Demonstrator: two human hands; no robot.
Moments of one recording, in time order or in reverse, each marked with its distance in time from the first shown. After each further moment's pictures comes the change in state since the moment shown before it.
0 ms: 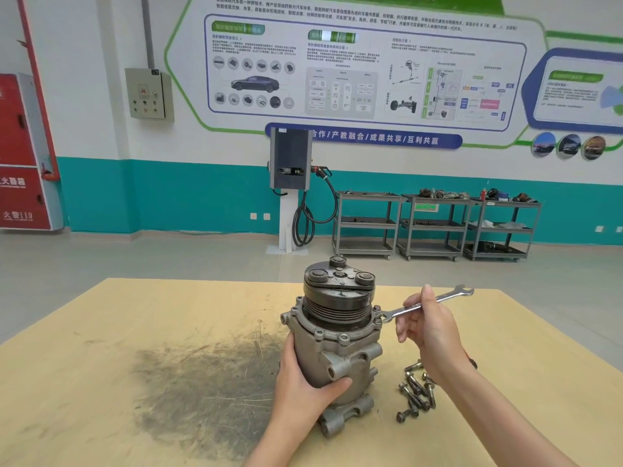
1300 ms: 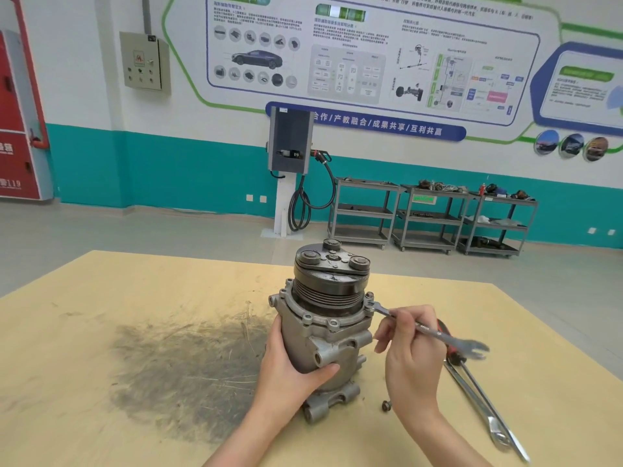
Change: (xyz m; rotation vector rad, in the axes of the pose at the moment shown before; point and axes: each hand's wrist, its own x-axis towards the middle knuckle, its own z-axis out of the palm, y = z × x) left_hand 0.000 -0.002 0.001 -0.002 -0.002 0.020; right_hand -0.056 0.016 0.028 -0.300 0.166 -0.555
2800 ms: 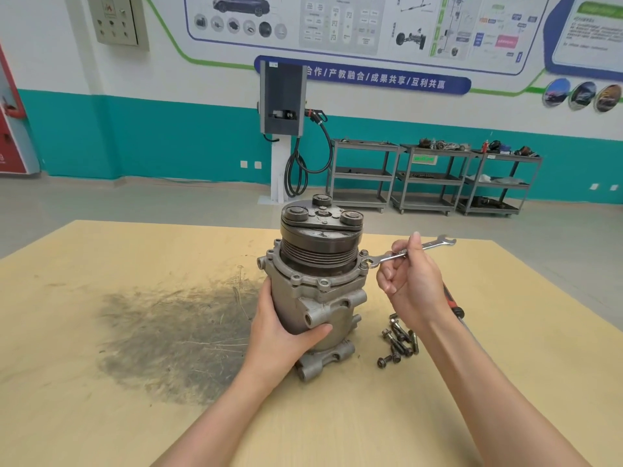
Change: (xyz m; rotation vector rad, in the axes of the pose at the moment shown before) left_hand 0.000 -0.001 -0.001 0.055 0.007 0.010; right_hand 0.057 0.048 -0.013 0.600 -0.214 0.698
